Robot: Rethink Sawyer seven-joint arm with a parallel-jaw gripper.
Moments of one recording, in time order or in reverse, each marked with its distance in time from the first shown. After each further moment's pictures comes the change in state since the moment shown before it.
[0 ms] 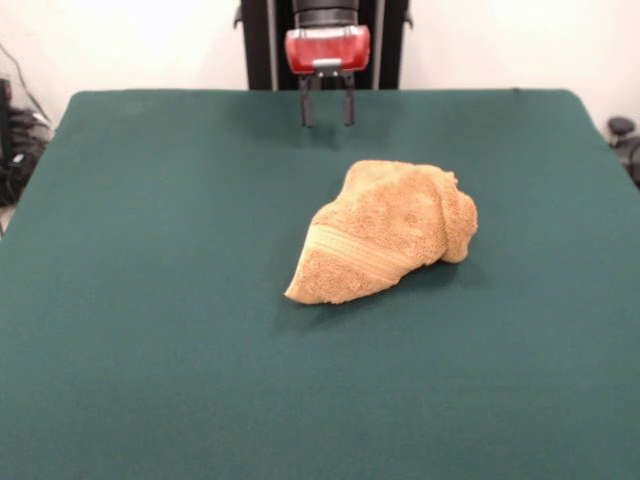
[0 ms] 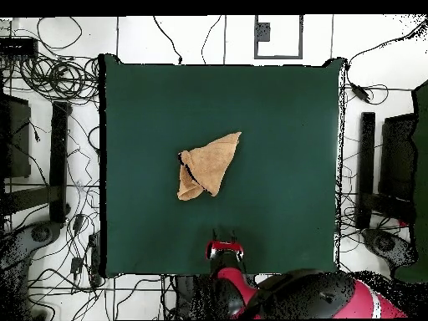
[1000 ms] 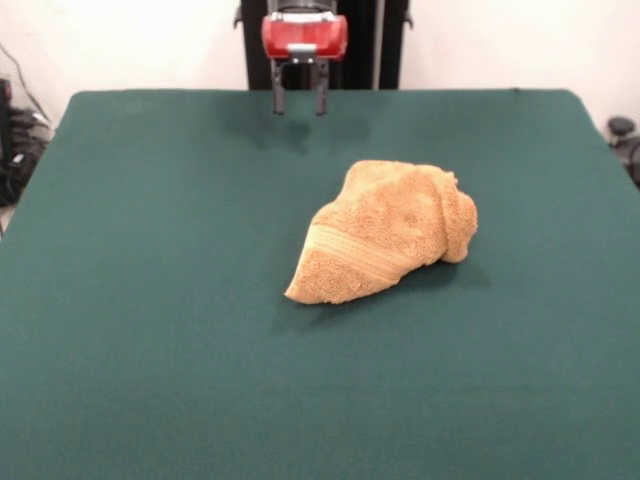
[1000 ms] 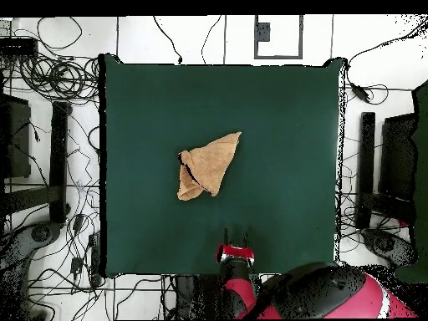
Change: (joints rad) arm -0.046 0.066 -0.078 0.014 -0.040 -0.268 0.000
